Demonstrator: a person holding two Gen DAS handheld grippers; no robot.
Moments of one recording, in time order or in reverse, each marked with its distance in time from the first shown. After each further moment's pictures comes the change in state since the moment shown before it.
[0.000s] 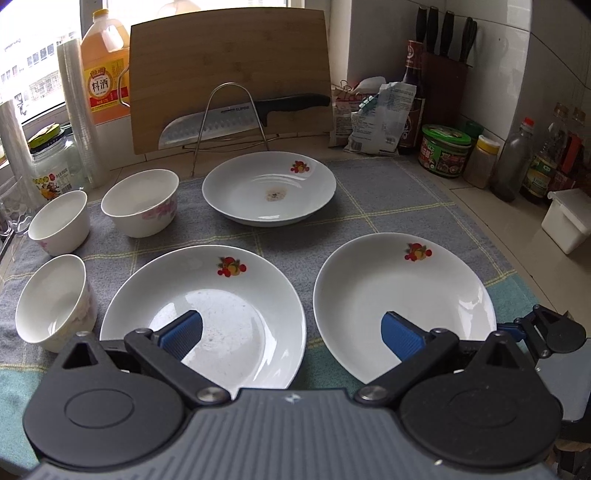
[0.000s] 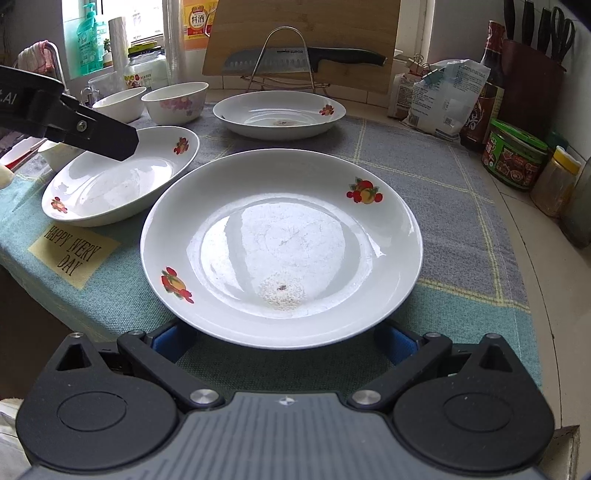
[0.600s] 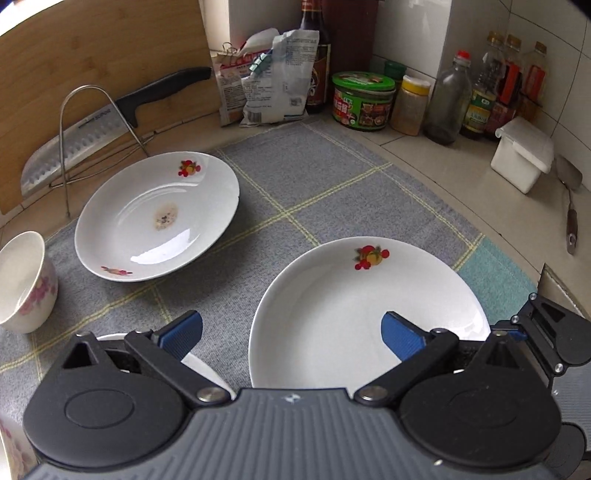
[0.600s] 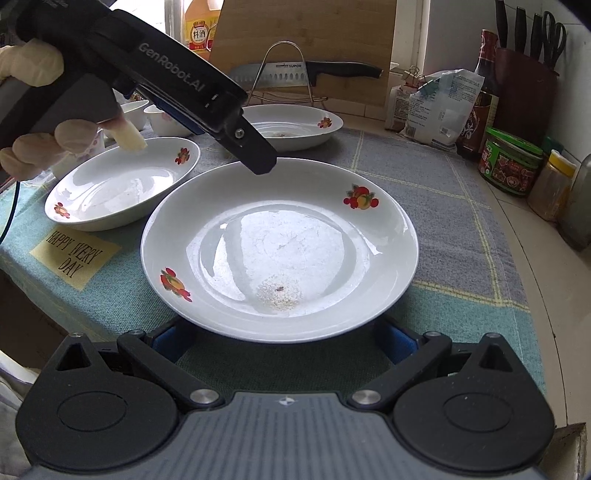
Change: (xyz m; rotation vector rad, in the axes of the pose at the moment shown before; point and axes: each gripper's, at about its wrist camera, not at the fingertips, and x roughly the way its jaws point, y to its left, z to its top) left arm 0.087 -0.027 0.055 0.279 0.147 -0.256; right arm -0.003 -0.001 -0.009 0.004 -0.055 0.002
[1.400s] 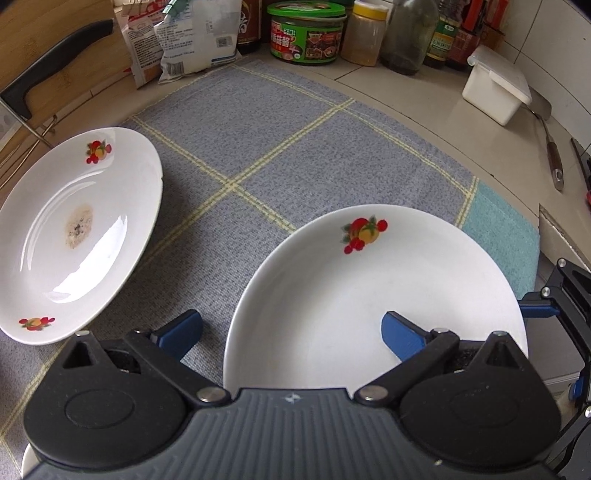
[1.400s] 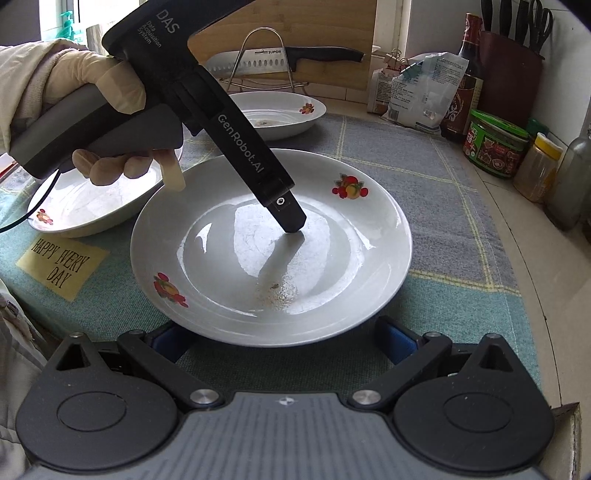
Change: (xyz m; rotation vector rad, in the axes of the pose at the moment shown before) left arm 0.065 0.001 0.023 0.173 0.183 -0.151; right arm 0.002 0.005 0.008 0.053 0.058 -0.058
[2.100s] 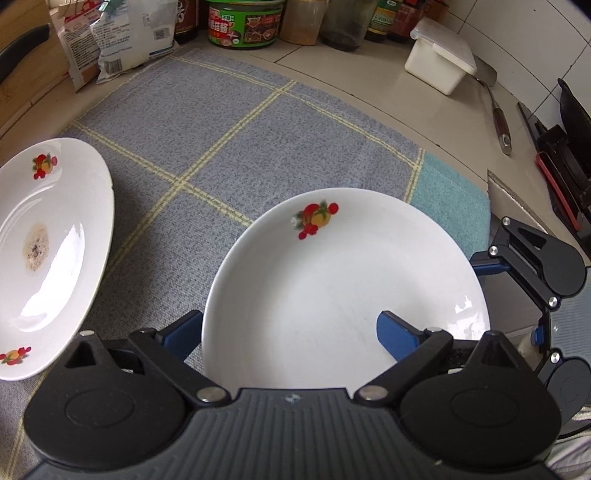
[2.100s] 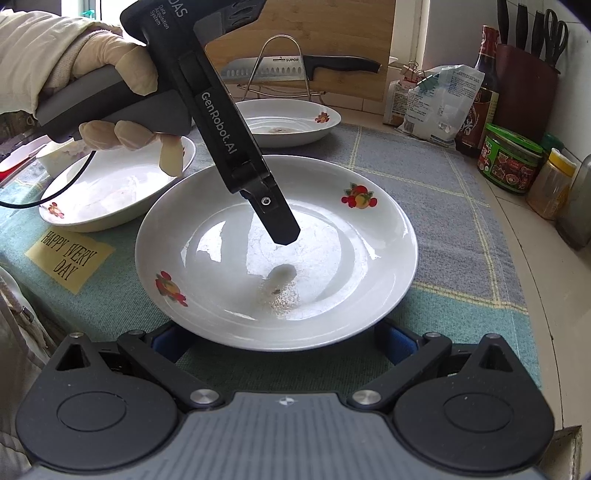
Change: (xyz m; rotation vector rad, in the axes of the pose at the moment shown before) left arm -0.003 0.002 0.007 0.131 0.087 -0.184; right arm 0.002 -0.005 0.000 -0.050 -0.033 0.047
